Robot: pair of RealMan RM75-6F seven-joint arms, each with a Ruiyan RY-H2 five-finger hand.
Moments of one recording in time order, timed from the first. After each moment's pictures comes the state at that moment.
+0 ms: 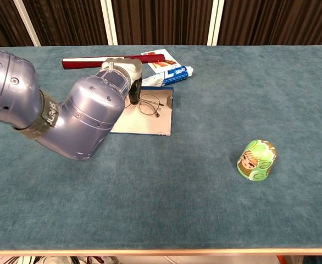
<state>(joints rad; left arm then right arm) -1.28 -2.11 -0.51 -0.81 0.29 1.03 1.02 0.05 -1.03 0.05 -1.70 -1.40 1.38 0.06</state>
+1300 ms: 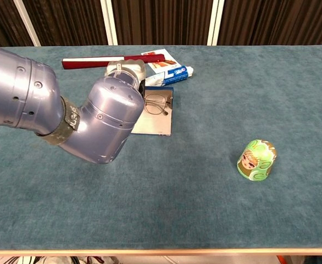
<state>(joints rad) -1.31 -2.18 -0.63 -0.75 0.30 1.06 1.03 0.05 -1.02 0.05 -1.71 -1.39 1.37 0.06</state>
